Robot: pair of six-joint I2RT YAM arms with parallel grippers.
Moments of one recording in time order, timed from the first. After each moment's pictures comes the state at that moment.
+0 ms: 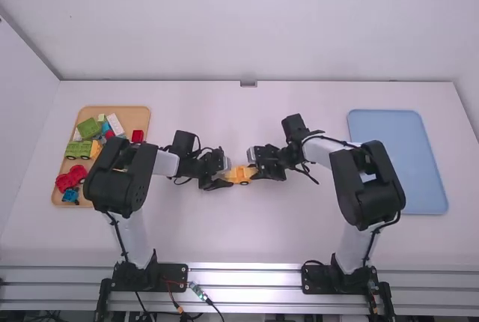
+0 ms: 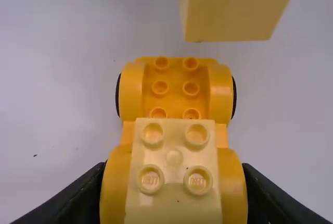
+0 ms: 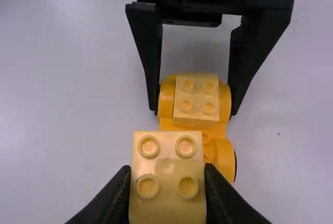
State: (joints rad) left arm -0.16 1.96 0.78 0.04 0.89 1.09; right arm 0.33 1.93 1.03 -0.45 -0.91 -1.36
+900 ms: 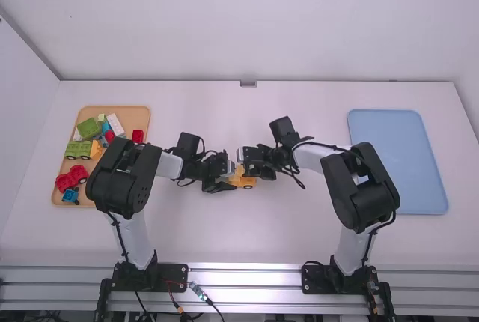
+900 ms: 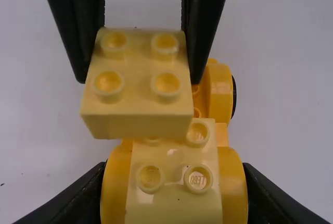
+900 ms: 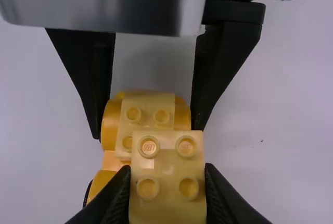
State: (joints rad) left arm -0.20 1.96 0.77 0.06 0.89 1.09; right arm 0.42 1.93 0.99 -0.23 -0.77 -1.15
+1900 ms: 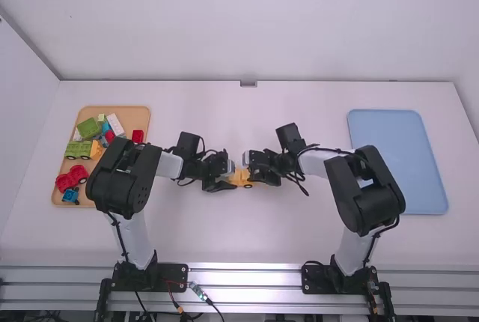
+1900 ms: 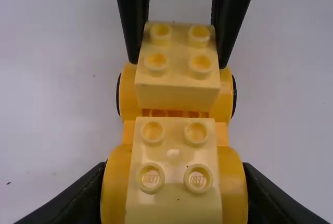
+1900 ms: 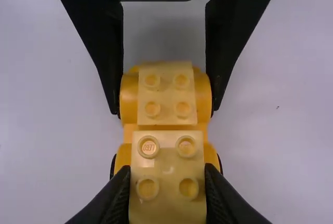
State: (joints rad) left arm -0.20 1.96 0.77 0.06 0.88 1.08; right arm 0.39 1.90 0.89 -0.16 -0.76 -1.10
